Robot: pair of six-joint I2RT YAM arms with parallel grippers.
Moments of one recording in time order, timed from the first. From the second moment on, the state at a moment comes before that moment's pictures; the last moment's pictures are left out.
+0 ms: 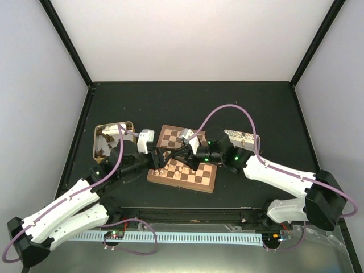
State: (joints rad) left arm -0.79 0.72 0.67 -0.32 0.10 -0.74; right arm 0.89 1.28 0.82 0.05 -0.47 0.11
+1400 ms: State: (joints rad) left arm -0.76 0.79 0.64 -0.30 0.11 -0.74; right arm 0.93 1.32 0.83 0.04 -0.33 0.16
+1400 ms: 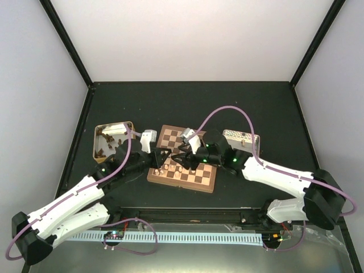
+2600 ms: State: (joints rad) left arm -1.20 1.17 0.54 -0.07 -0.33 -0.40; right arm 0.72 0.96 0.55 -0.20 0.36 0.77
